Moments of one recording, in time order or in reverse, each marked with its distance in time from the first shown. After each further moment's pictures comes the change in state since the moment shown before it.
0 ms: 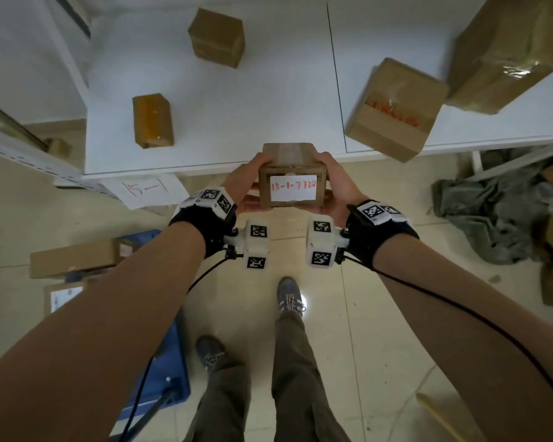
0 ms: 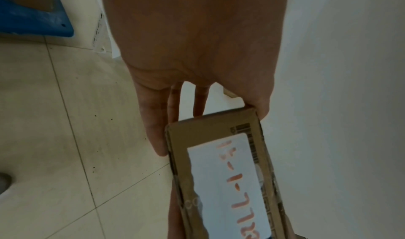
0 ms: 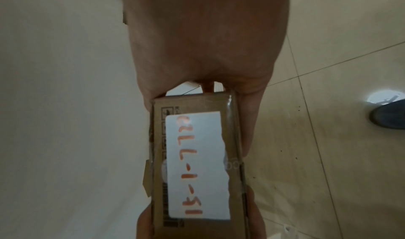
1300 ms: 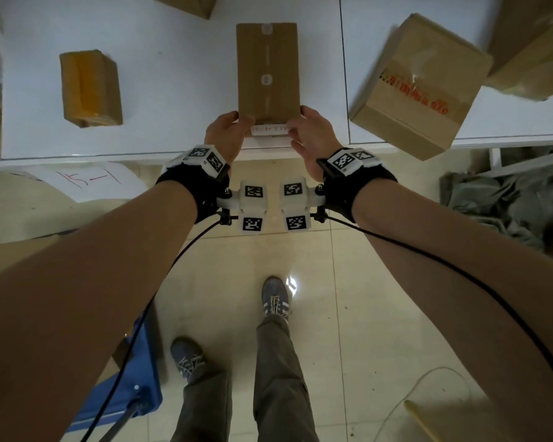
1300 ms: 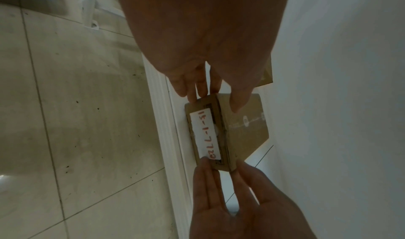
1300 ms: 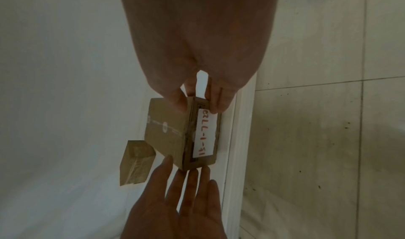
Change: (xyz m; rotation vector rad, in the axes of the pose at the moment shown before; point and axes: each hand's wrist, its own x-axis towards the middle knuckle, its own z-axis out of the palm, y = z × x) left_hand 0.190 -0.002 0.002 -0.023 0.288 0.208; right_hand 0.208 -0.023 -0.011 -0.285 0.164 -0.165
